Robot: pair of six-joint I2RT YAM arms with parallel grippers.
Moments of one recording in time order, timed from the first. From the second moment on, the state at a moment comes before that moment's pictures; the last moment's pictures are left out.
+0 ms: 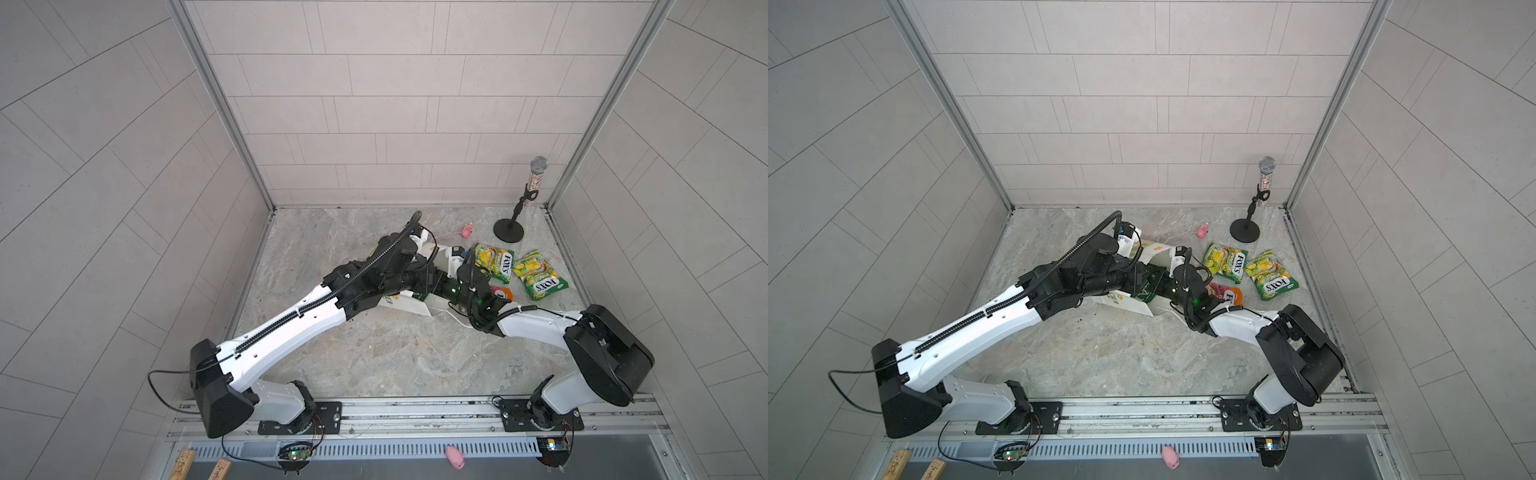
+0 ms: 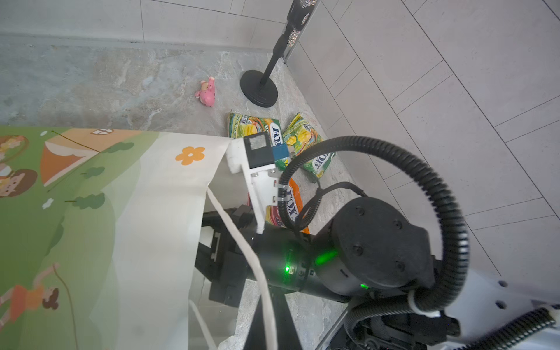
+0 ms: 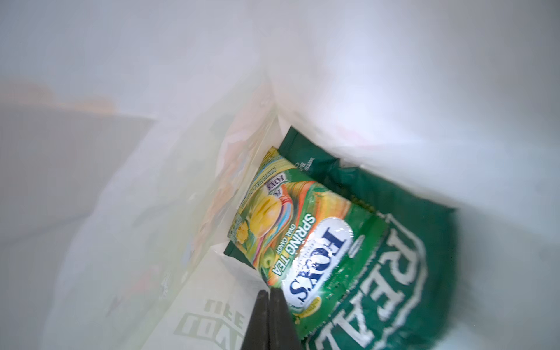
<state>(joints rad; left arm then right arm) -0.90 1.35 1.34 -0.55 0.03 -0.56 0.61 1.48 0.66 0.50 -0.09 0.93</state>
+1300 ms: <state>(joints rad) -0.90 1.37 1.34 -0.53 0.10 -0.55 0.63 1.52 0.75 0.07 0.03 0.84</state>
